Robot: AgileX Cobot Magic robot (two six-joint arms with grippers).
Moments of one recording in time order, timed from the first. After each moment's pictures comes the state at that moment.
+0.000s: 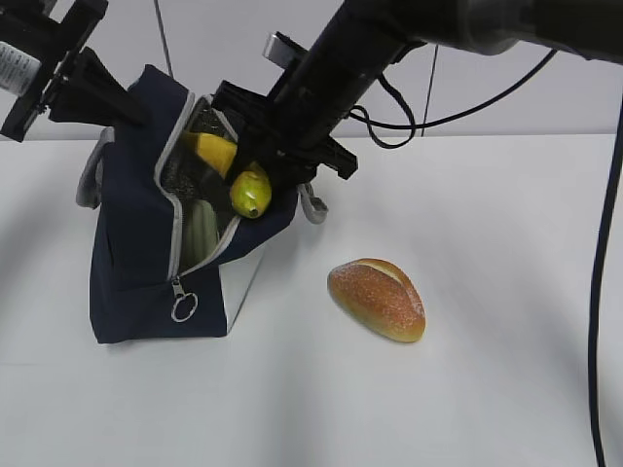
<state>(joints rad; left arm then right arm) 0.01 1.80 -1.51 -0.85 1.21 0.28 0.45 2.21 -2.01 0.52 1.09 0.24</state>
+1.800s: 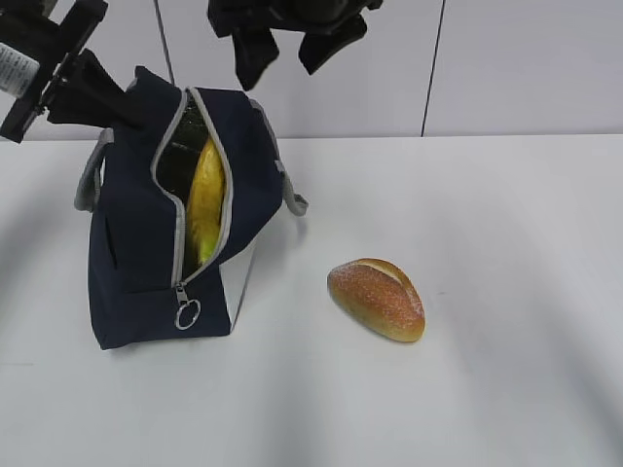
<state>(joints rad) 0.01 1.80 -1.51 -0.84 1.21 0.28 0.56 2.06 -2.21 -0.01 1.25 -0.05</state>
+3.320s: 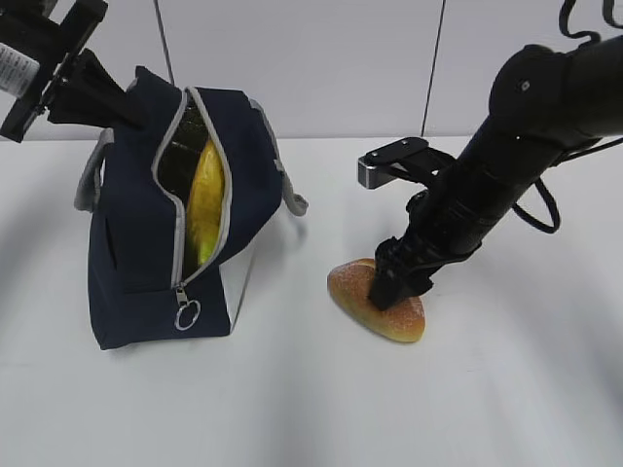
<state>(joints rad) 0.01 1.80 -1.51 -0.84 1.21 0.28 0.30 1.91 -1.25 0.40 0.82 -0.77</state>
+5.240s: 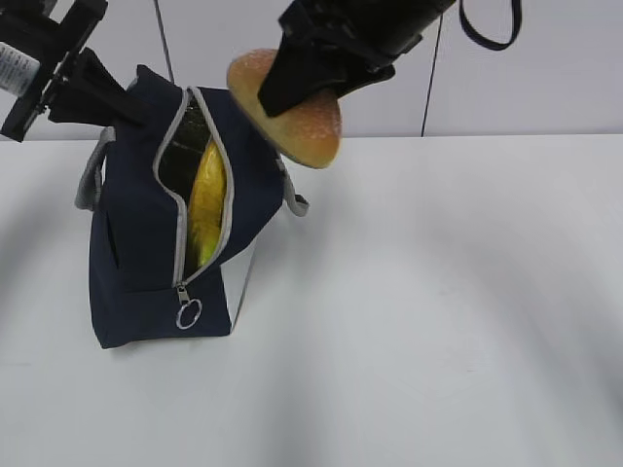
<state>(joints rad) 0.01 1.80 -1.51 -0.85 1.21 0.28 0.41 1.85 -1.78 0.57 1.10 -0.53</state>
